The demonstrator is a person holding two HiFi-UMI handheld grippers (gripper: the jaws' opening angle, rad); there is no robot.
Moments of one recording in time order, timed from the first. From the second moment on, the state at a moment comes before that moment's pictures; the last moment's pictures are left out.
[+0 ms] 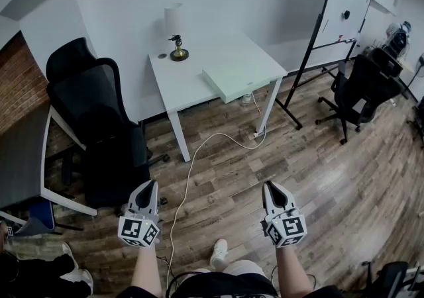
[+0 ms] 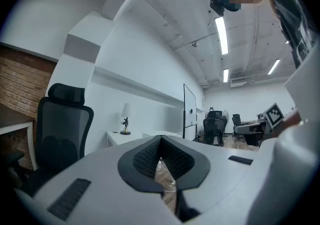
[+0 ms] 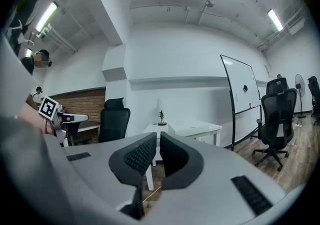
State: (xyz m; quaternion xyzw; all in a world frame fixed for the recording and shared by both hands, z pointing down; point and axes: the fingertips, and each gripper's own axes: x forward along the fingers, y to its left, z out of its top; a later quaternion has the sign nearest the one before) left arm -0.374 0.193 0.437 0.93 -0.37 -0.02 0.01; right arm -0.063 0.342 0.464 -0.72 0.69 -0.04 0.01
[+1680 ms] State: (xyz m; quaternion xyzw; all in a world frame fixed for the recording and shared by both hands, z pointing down) left arm -0.185 -0.023 0.478 0.93 -0.36 -0.02 0.05; right arm 0.089 0.108 0.511 -0.65 0.74 -0.17 0.04
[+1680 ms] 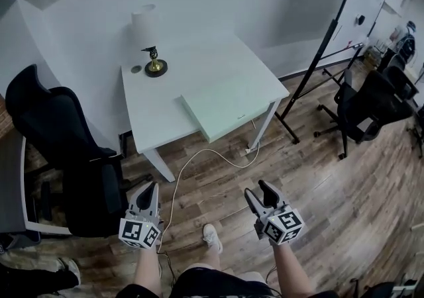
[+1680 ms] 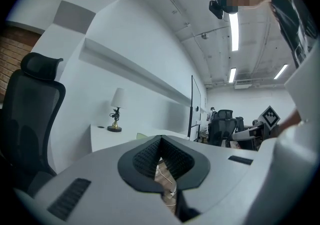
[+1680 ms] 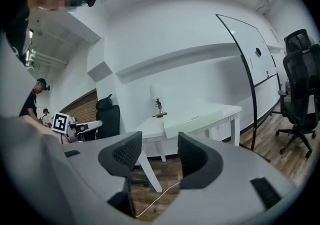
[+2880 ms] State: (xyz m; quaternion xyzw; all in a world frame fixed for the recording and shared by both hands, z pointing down) left arm -0.061 -0.156 0.500 0.91 -0.41 -0.02 0.09; right arm 0.141 -0.101 0.583 -0.55 0.75 -0.34 0.09
